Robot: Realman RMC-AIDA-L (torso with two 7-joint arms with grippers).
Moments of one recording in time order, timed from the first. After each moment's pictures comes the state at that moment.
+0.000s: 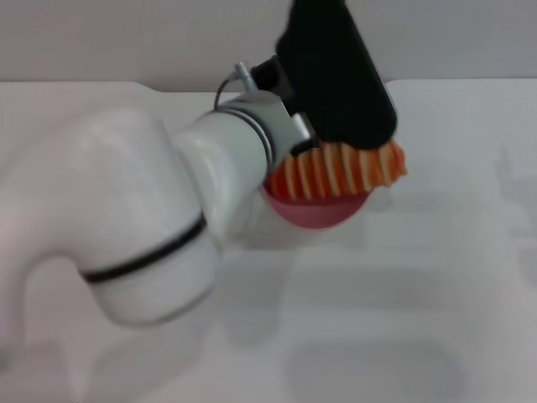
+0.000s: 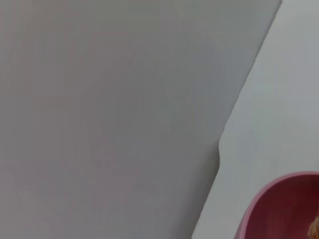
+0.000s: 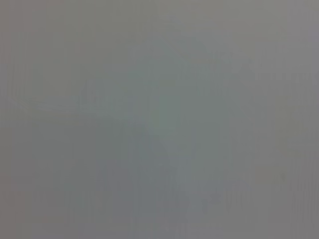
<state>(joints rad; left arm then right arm) -0.61 -2.08 2.28 1.52 0.28 -0.91 -0.10 -0.21 2.08 -1.90 -1.39 0.52 -0.43 -0.35</state>
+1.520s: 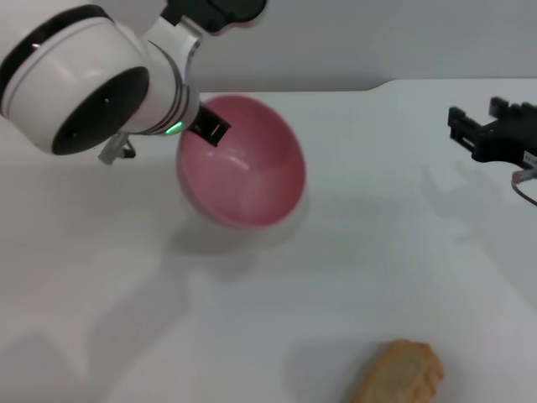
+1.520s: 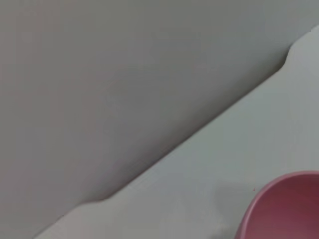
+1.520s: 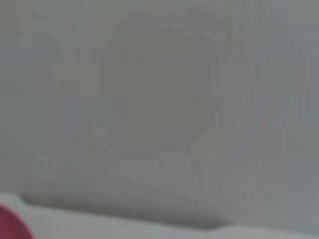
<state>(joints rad) -0.69 -2.07 1.96 1.52 0.01 -1.22 -0.19 -0.12 2.07 -1.80 -1.74 0.54 0.45 -0.28</state>
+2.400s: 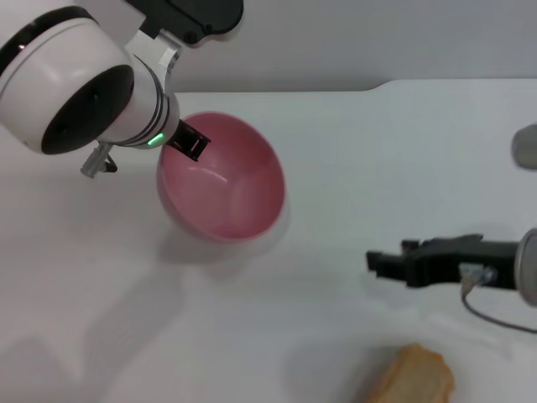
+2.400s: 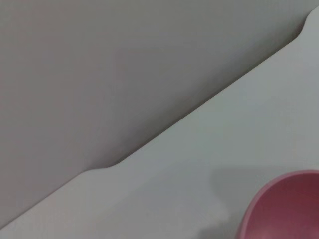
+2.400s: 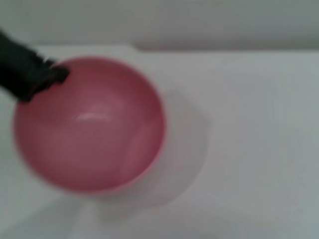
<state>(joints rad) -0.66 -2.07 1.90 1.54 -0.03 -1.33 -0.16 -0.06 2.08 -1.76 -1.86 0.72 1.13 -0.20</state>
